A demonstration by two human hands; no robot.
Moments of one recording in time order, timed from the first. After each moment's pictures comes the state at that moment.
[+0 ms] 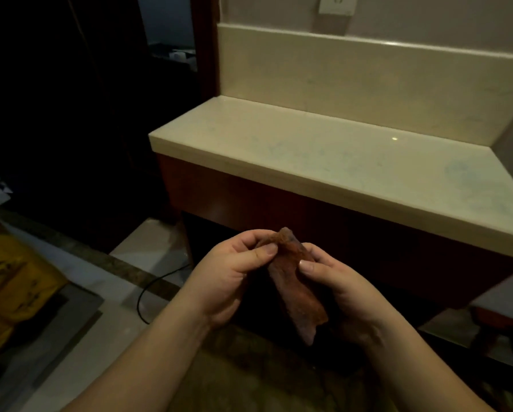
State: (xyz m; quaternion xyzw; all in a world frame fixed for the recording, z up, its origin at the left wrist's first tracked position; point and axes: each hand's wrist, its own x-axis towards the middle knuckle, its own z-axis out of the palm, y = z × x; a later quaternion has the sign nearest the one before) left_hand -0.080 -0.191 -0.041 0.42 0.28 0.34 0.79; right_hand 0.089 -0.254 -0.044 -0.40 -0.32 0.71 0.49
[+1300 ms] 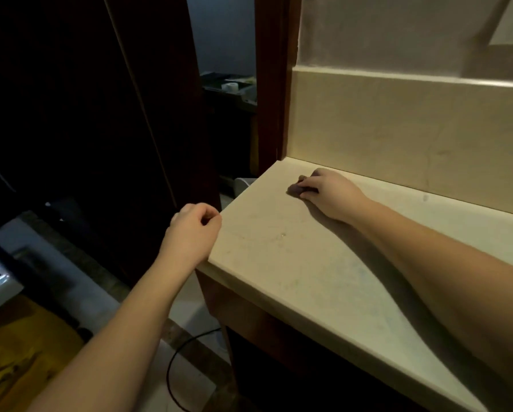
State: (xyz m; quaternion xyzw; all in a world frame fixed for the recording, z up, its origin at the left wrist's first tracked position) left_hand -0.144 0.231 -0.032 0.66 0.66 0.30 0.17; right_hand 0.125 0.287 -0.024 -0.63 -0.76 0.03 0.16
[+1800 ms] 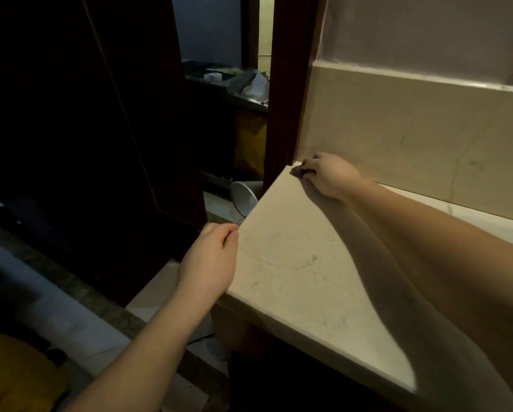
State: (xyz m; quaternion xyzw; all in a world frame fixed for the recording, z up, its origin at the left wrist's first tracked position) left_hand -0.155 0.269 -0.059 0.68 0.62 0.30 0.24; right_hand 0.107 0.386 -0.020 -0.67 -0.73 -0.01 0.11
